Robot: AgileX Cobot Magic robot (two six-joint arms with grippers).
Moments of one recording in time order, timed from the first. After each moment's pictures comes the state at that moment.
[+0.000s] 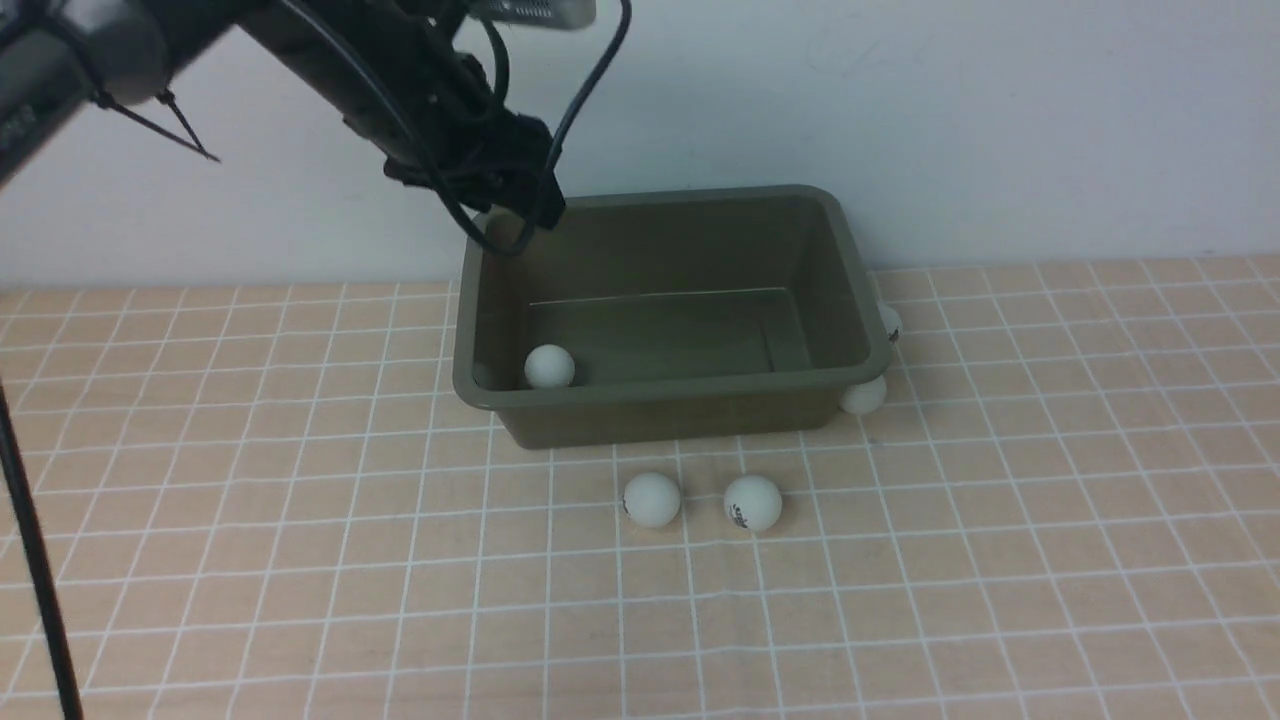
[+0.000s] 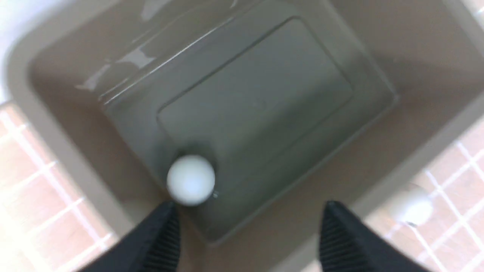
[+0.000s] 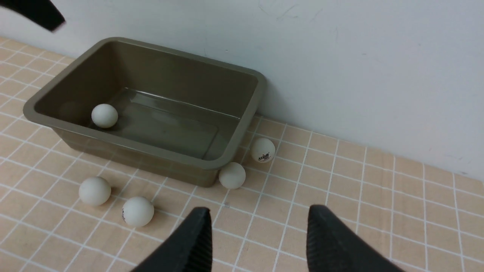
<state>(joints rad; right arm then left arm) -0.04 0.70 -0.83 0.50 0.79 -0.60 -0.21 2.00 -2.03 -0.37 1.17 0.38</state>
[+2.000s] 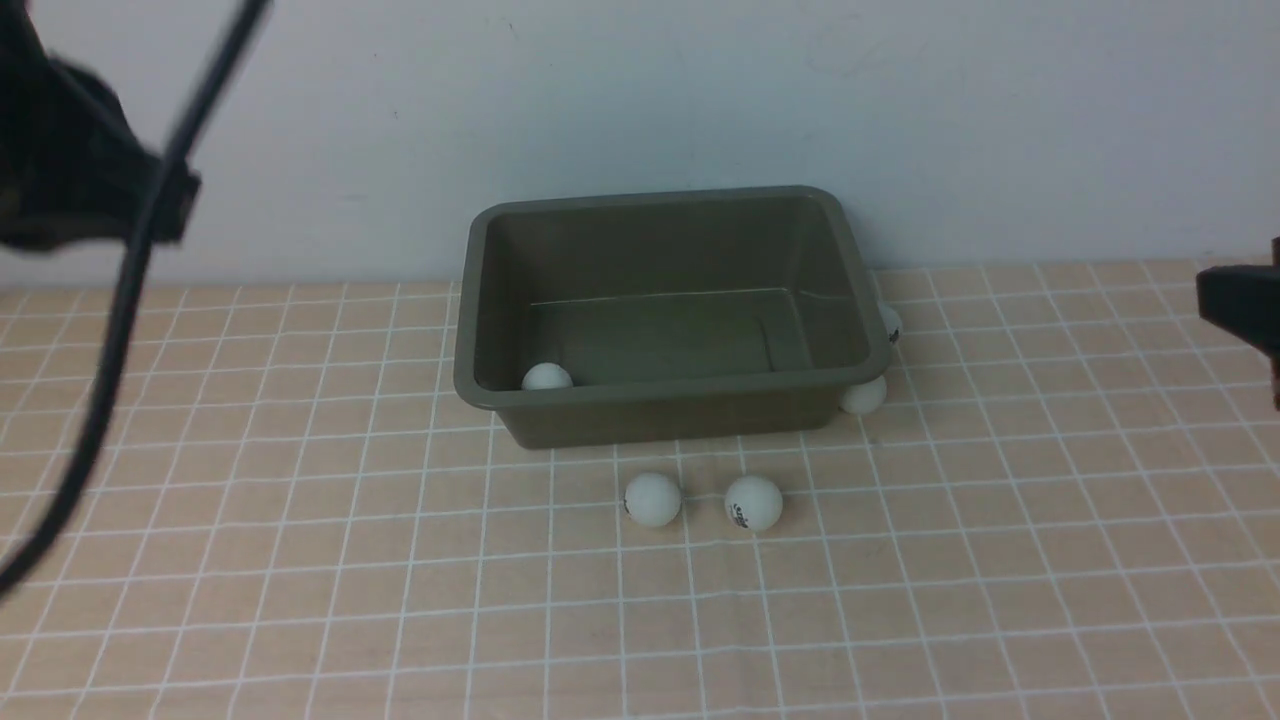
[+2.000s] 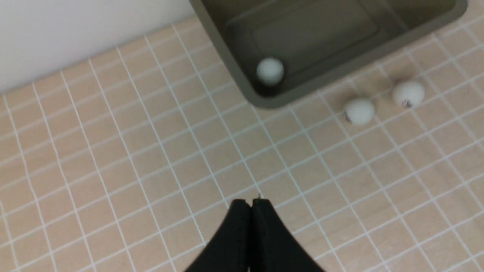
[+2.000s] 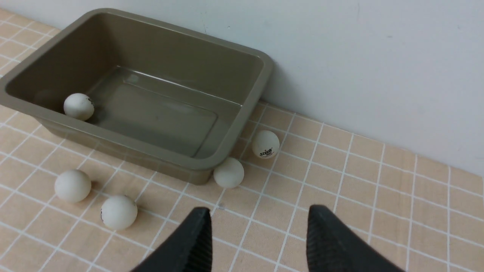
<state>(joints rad) -0.04 0.94 -0.83 0.67 0.66 -0.83 -0.25 1.17 -1.38 -0.05 1.17 0.16</state>
